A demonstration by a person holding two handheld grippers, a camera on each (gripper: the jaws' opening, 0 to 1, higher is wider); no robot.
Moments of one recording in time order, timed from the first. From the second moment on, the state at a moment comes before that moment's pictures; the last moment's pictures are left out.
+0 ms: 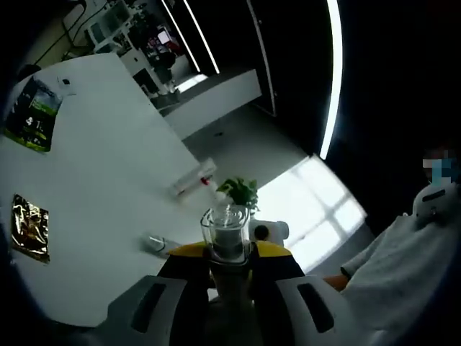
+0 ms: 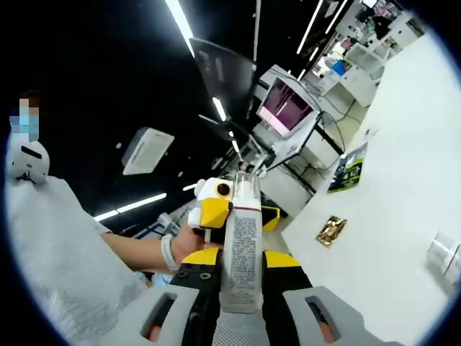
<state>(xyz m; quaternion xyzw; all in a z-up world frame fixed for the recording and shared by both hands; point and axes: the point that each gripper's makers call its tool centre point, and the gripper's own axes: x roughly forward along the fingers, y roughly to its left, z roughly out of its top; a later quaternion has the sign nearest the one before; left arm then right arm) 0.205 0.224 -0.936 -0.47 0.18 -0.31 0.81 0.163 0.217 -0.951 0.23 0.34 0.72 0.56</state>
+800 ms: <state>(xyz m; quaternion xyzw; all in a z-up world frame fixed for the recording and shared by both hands) 0.216 0.243 -0.976 -0.44 0.24 -0.21 0.84 0.176 0.228 -1.006 -0.08 0.35 0.66 0.66</state>
